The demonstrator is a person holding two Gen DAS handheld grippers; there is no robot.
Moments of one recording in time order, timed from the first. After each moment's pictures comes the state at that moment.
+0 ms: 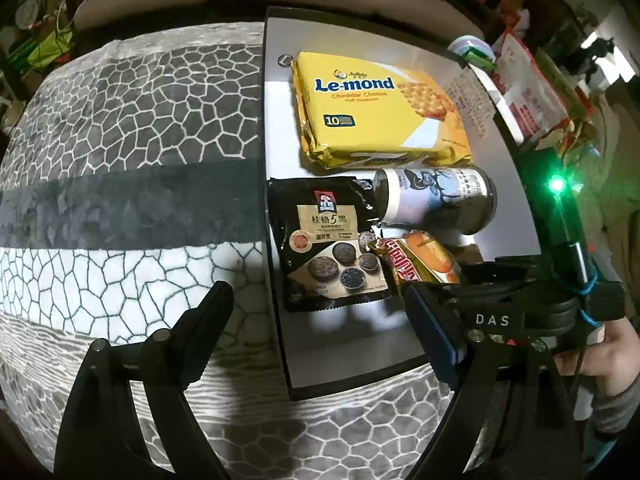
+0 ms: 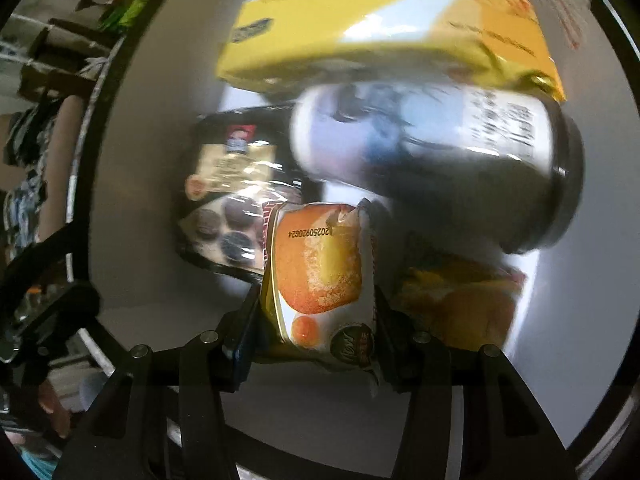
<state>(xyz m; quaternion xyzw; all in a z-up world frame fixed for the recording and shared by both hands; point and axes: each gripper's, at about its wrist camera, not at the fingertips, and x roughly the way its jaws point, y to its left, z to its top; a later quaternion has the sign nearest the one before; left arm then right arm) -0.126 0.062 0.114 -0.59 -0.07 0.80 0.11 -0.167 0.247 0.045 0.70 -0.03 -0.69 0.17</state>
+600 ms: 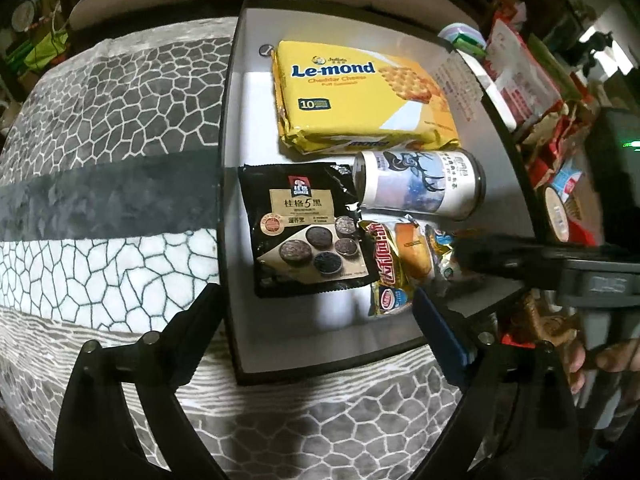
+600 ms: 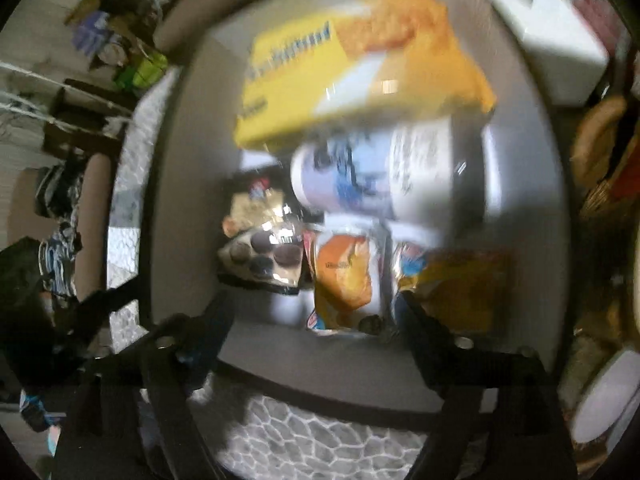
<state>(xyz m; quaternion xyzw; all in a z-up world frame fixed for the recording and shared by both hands) -0.113 0.085 0.109 -0.59 -0.06 0.80 0.11 -0.155 0.287 0.124 0.61 -0.11 -0.76 0.18</state>
